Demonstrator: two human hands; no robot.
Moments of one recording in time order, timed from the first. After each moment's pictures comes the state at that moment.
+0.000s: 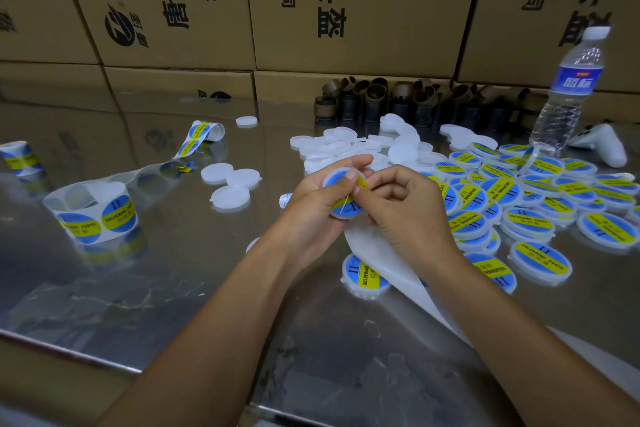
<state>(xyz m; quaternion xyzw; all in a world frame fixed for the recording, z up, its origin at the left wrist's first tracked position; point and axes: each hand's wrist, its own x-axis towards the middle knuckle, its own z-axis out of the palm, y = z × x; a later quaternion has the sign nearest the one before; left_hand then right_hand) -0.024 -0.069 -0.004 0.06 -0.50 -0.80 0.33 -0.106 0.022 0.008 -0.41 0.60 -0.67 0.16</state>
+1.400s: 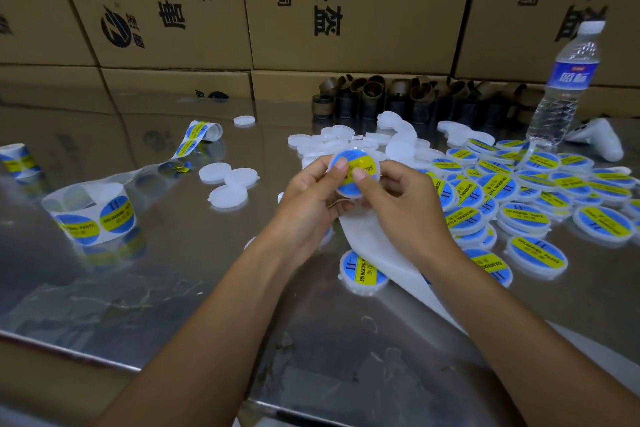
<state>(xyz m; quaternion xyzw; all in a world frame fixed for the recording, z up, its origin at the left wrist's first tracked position) -0.019 -0.065 0.000 0.12 -0.57 -0.73 0.35 -0.110 0.023 0.009 -0.46 0.62 -0.63 0.12</state>
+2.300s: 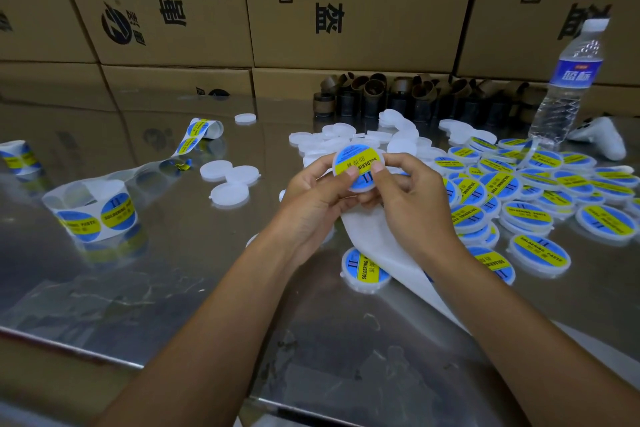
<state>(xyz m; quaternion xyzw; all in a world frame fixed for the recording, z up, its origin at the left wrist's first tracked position) -0.019 -0.064 -0.001 0.10 -0.54 -0.75 0.36 -0.110 0.023 0.009 -0.42 0.61 -0.66 0.12</state>
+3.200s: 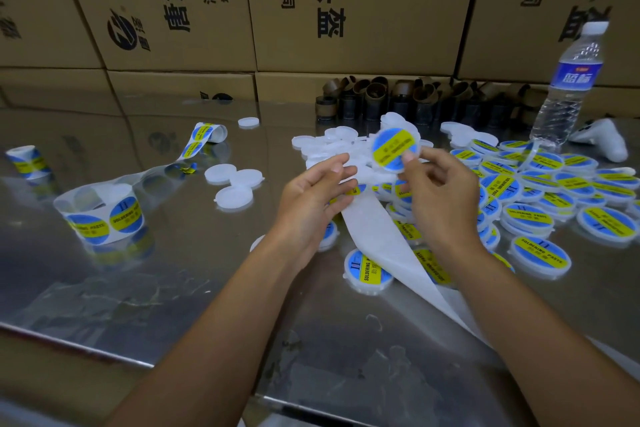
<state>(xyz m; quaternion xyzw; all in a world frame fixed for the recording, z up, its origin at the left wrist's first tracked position) -0.019 -0.068 -0.005 0.18 -0.54 -0.71 0.41 -0.133 0.023 0.009 -0.33 0.62 -0.71 0.03</state>
